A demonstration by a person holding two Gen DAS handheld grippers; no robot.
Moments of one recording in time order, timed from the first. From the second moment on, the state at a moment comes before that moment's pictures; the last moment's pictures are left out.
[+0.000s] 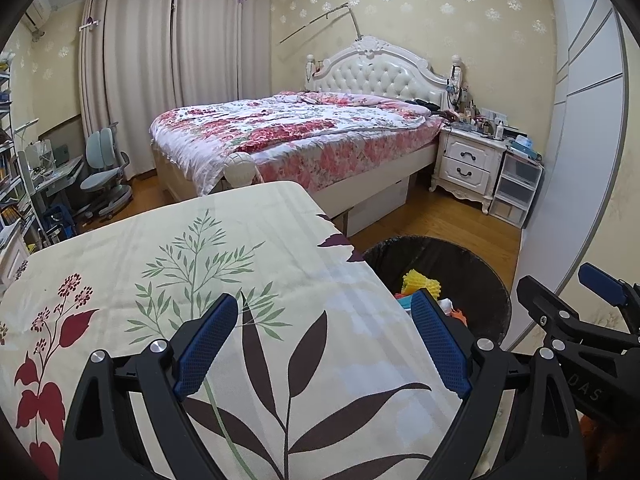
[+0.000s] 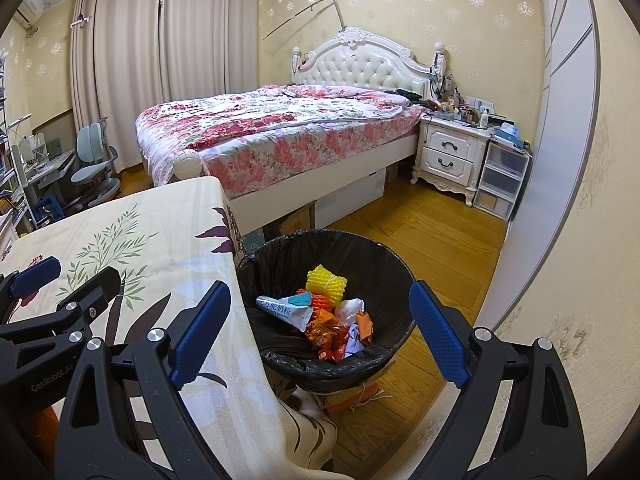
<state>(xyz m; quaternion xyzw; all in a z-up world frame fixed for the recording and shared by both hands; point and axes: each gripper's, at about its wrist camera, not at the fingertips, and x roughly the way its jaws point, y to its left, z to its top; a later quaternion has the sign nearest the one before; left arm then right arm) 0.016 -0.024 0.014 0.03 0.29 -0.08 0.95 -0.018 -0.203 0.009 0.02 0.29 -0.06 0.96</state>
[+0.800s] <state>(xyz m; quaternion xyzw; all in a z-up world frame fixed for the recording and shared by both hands) 0.016 -0.016 0.016 0.03 0.28 -0.08 0.96 -0.018 -0.202 0.011 0.02 0.29 -0.06 0.96</state>
